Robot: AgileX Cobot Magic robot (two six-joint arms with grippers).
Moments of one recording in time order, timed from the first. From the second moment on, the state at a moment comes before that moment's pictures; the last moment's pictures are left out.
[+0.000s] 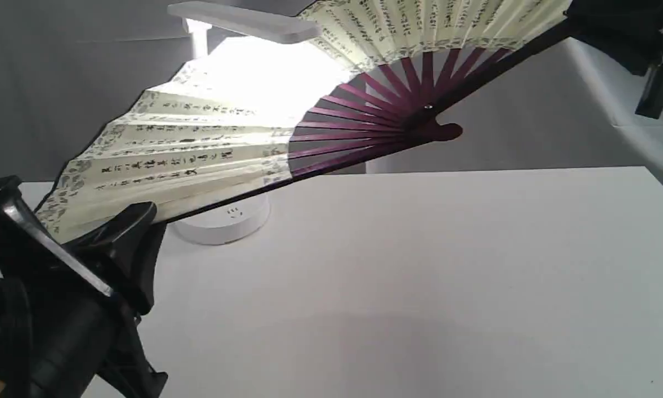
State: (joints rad) left arm -1.06 1.34 -0.43 -1.07 -1.10 -1.25; right arm -0.34 1.80 -1.36 1.68 1.31 -0.73
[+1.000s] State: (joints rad) left arm -1.06 1.33 -0.43 -1.11 -1.10 -1.22; right arm -0.33 1.81 -1.34 1.61 1.27 -0.63
